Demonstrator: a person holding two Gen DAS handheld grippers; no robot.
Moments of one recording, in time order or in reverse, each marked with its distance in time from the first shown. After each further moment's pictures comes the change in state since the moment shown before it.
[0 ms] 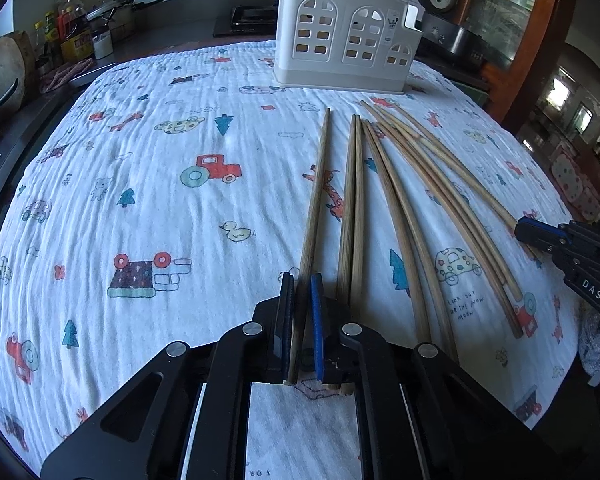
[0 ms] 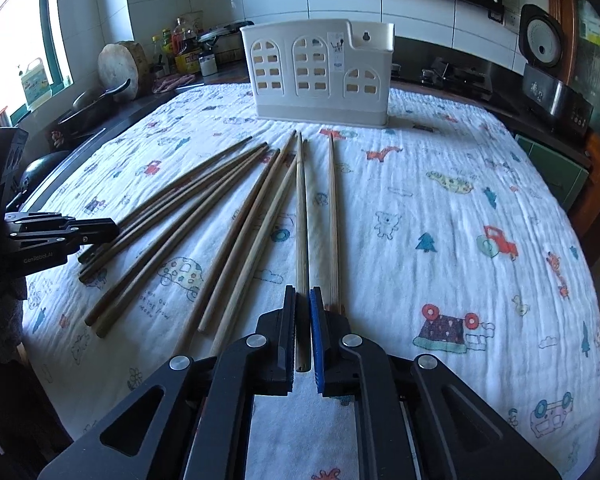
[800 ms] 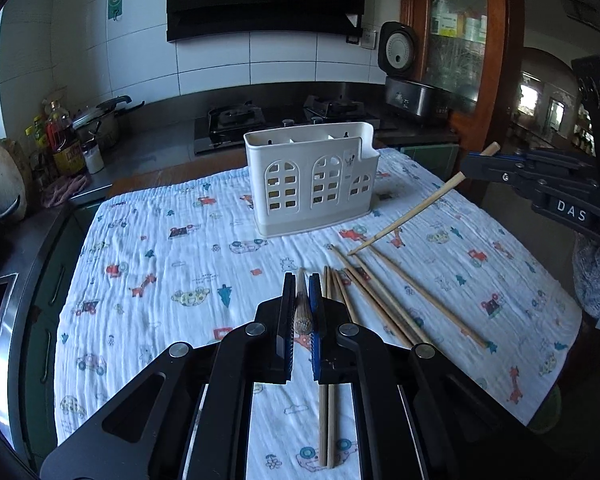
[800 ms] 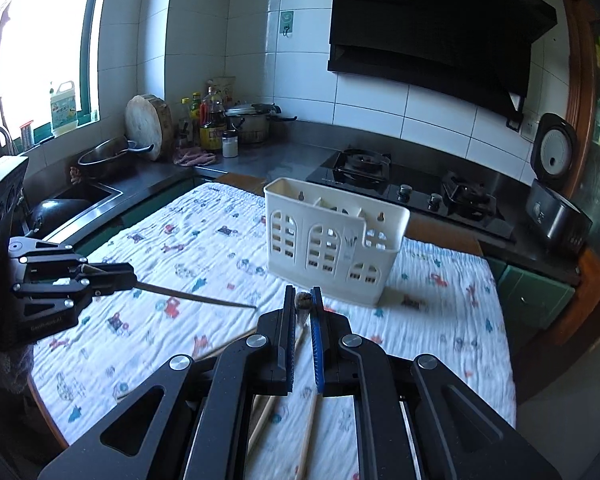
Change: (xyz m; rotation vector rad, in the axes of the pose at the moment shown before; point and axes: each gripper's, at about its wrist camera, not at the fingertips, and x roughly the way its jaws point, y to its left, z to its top) left arm -0.078 -0.027 0.090 0.163 -0.261 -0.002; right arm -0.062 0.013 0.151 -0.159 -0.222 0.003
